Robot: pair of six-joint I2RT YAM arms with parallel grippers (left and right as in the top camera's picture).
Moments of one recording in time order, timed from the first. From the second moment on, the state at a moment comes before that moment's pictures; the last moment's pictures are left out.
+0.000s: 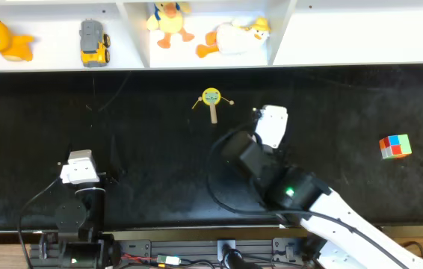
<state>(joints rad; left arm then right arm) -0.01 0.02 0.01 -0.07 -0.11 -0.02 0.85 1.16 0.91 -0.74 0.53 0.91</state>
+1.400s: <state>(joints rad) -0.01 0.02 0.01 -0.07 -0.11 -0.02 0.77 1.72 1.20 -0.63 0.33 0.86</state>
